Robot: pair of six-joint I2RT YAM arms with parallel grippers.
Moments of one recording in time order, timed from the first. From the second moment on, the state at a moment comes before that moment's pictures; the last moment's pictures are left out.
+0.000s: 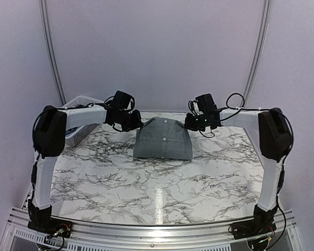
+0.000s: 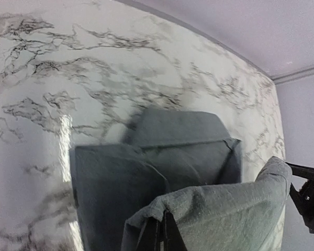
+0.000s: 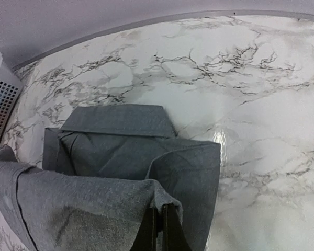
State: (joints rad) left arm -0.56 2.16 1.74 -0.30 0.18 -0.74; right arm 0.44 1.96 1.47 -0.23 -0.10 0.46
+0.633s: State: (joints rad) left arm -0.54 2.21 1.46 -0.06 0.25 -0.81; right arm 0.40 2.03 1.25 -0.05 -0.21 0.47
